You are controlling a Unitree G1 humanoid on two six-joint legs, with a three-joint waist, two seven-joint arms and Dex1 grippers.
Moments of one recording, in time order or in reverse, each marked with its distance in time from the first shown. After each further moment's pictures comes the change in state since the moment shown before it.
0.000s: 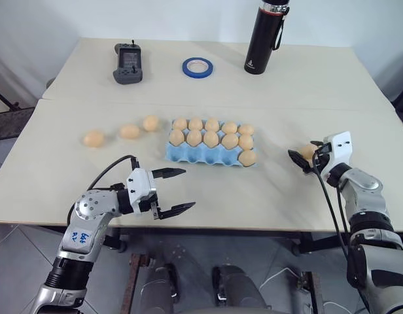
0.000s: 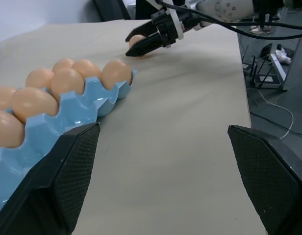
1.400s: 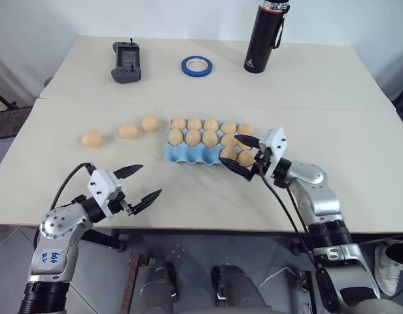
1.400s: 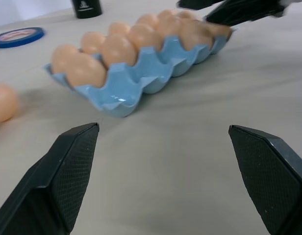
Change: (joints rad) left arm 0.171 0.031 0.223 -0.002 -0.003 0.012 0.192; right arm 0.200 0.200 0.229 -0.802 0.135 0.215 0.190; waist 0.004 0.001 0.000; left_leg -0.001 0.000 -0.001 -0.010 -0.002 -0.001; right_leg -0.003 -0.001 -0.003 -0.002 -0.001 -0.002
